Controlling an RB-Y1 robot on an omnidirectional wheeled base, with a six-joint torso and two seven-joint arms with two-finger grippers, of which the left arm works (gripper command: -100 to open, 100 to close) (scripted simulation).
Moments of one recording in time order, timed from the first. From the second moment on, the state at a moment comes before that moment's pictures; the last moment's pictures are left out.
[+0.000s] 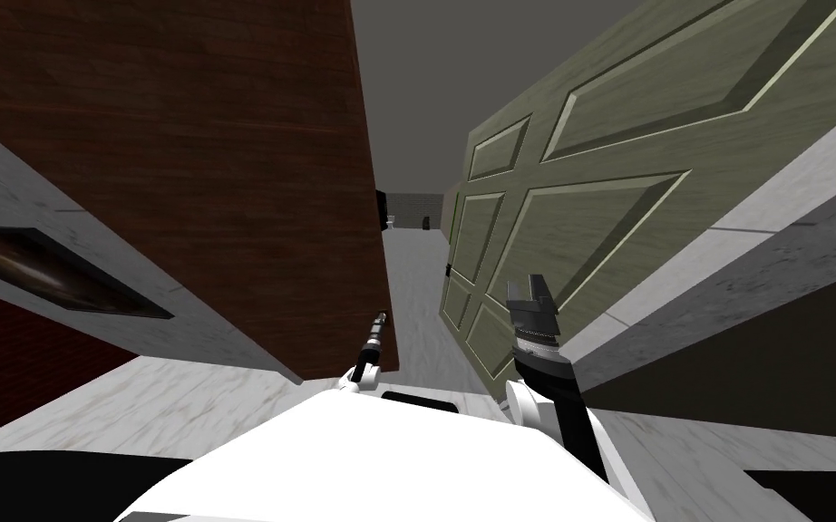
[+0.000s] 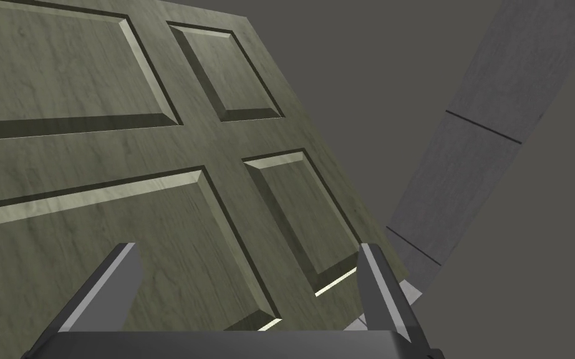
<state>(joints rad) -0.16 0.03 0.07 -0.61 0.13 -0.82 -0.09</state>
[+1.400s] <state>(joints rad) -0.14 0.04 0.20 -0.64 0.28 -0.83 -0.22</state>
